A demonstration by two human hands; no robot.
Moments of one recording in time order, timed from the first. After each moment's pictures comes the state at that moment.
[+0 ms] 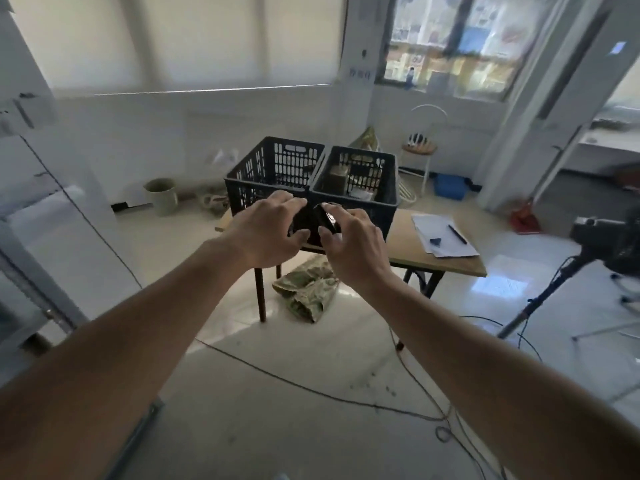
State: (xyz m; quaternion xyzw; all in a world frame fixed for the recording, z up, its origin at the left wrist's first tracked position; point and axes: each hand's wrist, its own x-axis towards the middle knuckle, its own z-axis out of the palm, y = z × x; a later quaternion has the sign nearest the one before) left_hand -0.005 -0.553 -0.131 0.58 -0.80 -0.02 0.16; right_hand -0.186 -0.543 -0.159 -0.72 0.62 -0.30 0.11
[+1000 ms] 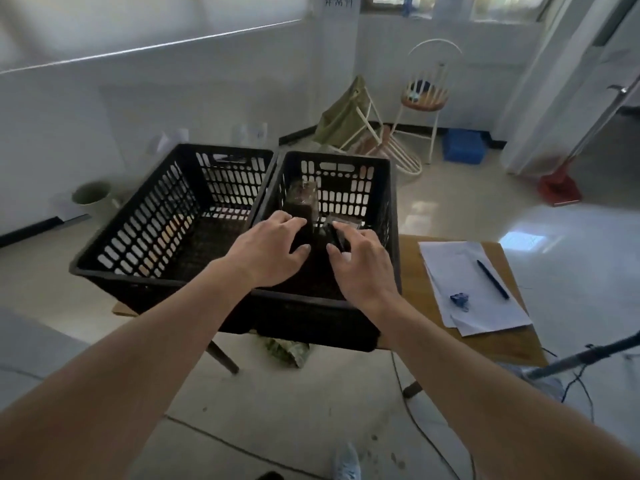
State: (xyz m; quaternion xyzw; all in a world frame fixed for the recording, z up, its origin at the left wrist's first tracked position) left_hand -0.159 -1.085 -0.232 0.59 -0.79 -0.13 0.06; right_hand -0.340 -1.048 -0.264 -0.65 0.68 -0.26 0.22
